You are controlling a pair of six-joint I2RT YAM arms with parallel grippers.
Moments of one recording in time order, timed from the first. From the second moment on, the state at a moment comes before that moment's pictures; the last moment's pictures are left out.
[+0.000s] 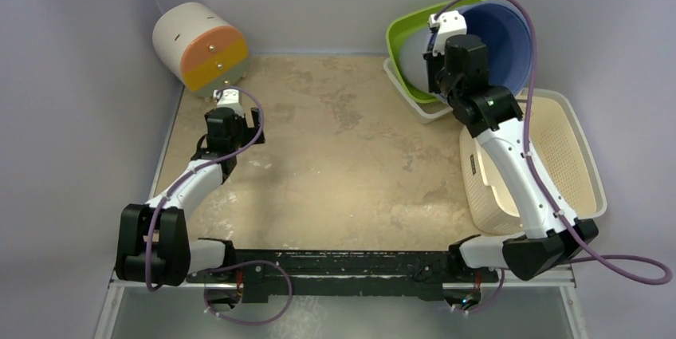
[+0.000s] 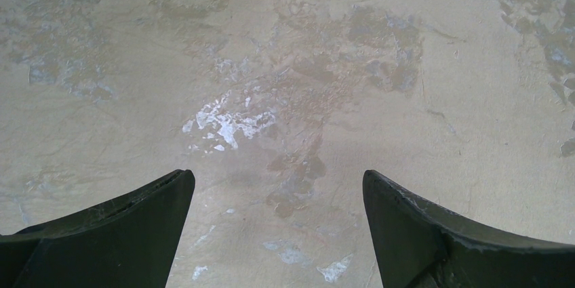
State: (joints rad) left arm -0.10 1.27 0.65 0.11 -0.13 -0.16; right arm 0.39 1.33 1.58 -0.67 0.33 -0.05
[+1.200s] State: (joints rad) left arm -0.13 1.29 0.71 0.13 -0.05 -0.23; right arm 0.38 1.30 1.85 -0.68 0.43 -0.15
